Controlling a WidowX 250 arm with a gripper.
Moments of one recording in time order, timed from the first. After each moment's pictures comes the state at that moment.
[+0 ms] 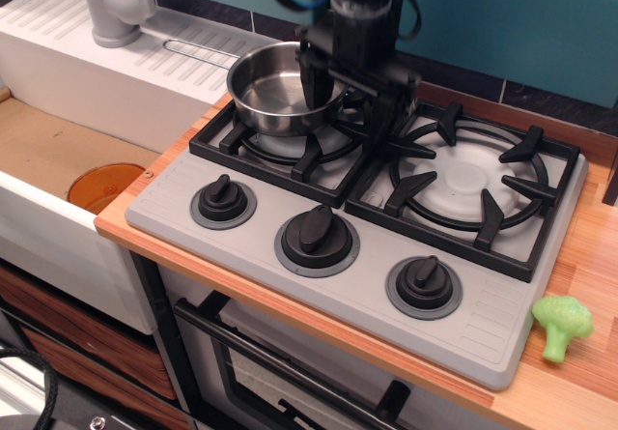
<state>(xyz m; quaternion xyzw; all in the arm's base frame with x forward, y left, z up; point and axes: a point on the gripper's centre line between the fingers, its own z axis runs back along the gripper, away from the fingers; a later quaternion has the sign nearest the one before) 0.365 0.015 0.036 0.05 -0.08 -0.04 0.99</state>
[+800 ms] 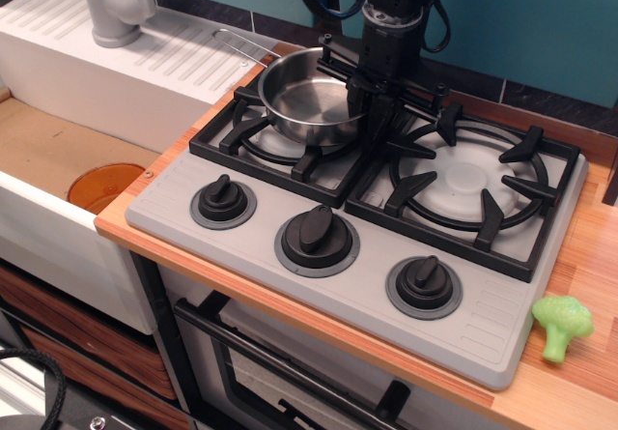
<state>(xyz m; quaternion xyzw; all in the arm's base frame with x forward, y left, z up) 0.362 0.000 0.038 0.06 -0.05 -0.01 1.00</state>
